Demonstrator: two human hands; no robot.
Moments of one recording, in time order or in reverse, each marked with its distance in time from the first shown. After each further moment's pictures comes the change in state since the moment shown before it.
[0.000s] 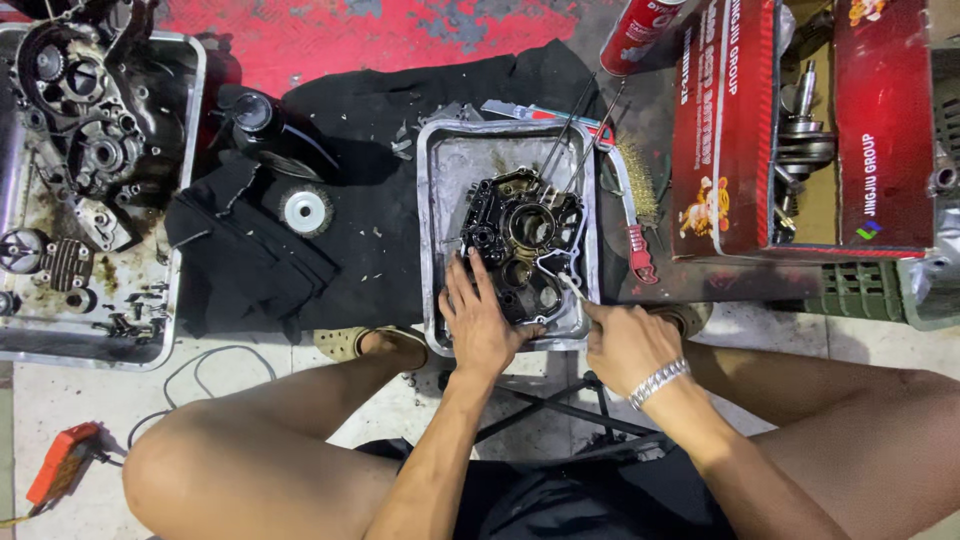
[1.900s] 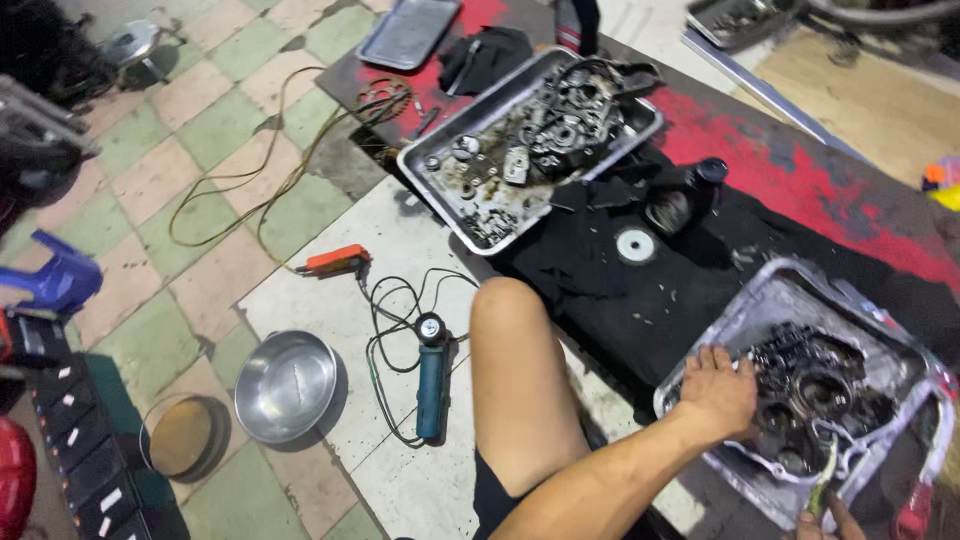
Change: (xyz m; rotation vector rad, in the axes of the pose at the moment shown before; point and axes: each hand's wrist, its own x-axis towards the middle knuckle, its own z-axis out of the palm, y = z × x) left_hand 0.016 -0.026 -0.001 0.071 0.054 -0.083; right_hand 0.129 0.047 0.164 0.327 0.164 0.118
